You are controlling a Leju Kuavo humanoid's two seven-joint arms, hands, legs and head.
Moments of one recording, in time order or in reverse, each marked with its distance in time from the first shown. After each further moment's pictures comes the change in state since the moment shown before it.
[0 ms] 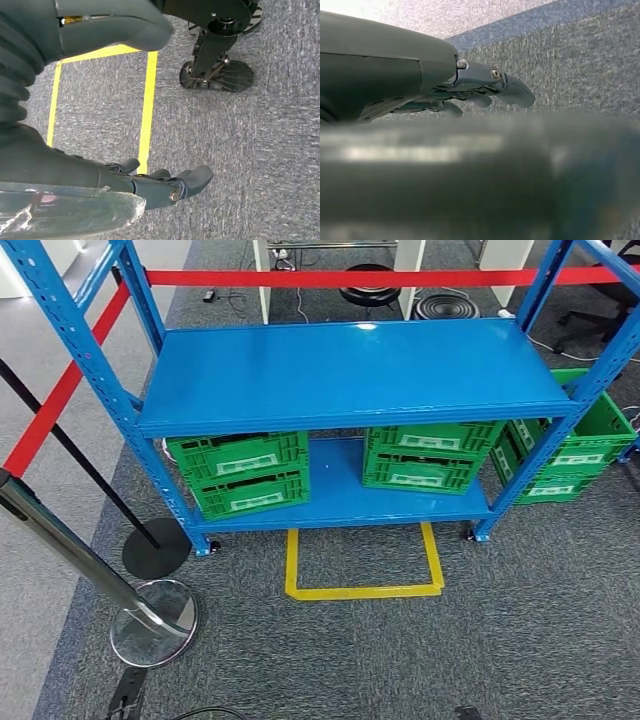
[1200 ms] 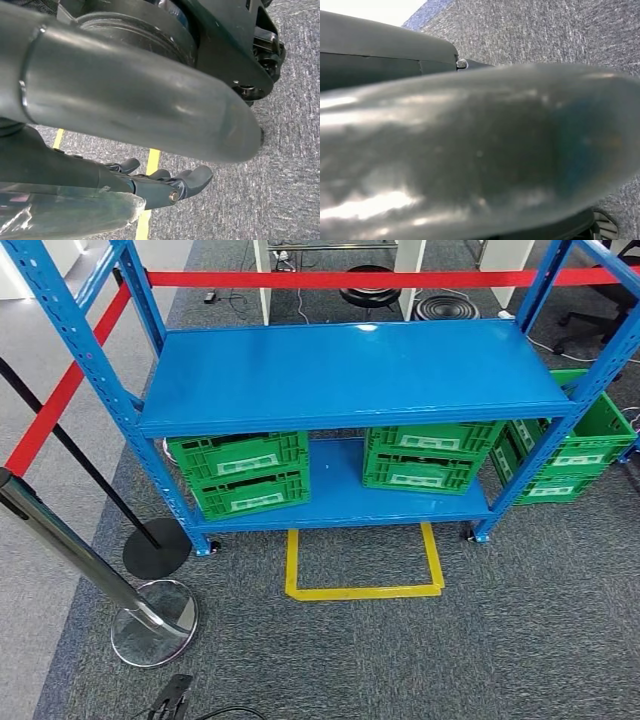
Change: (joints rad) left arm 0.069 0.073 -0.570 -0.072 0.518 -0.023 0.245; right arm 0.115 -0.105 0.531 -0.049 -0.657 0.078 0.061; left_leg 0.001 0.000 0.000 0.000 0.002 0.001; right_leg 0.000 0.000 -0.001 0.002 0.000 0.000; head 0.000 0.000
